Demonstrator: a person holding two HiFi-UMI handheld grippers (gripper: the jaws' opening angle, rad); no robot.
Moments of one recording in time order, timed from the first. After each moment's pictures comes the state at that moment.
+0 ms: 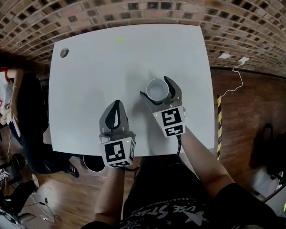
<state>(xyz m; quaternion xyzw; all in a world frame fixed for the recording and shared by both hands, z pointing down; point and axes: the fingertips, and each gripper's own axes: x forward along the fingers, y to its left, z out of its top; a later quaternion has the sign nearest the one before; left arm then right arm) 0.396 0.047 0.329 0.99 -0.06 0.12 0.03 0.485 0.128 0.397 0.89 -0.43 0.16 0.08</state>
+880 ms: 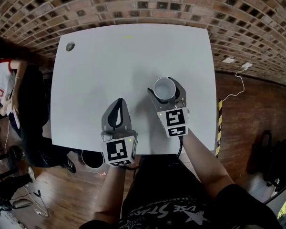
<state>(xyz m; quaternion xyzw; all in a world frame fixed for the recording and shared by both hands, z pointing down) 0.387 0.040 0.329 0.99 -0.08 0.11 0.02 0.485 0.134 0.396 0.89 -0.42 0.15 0.09</state>
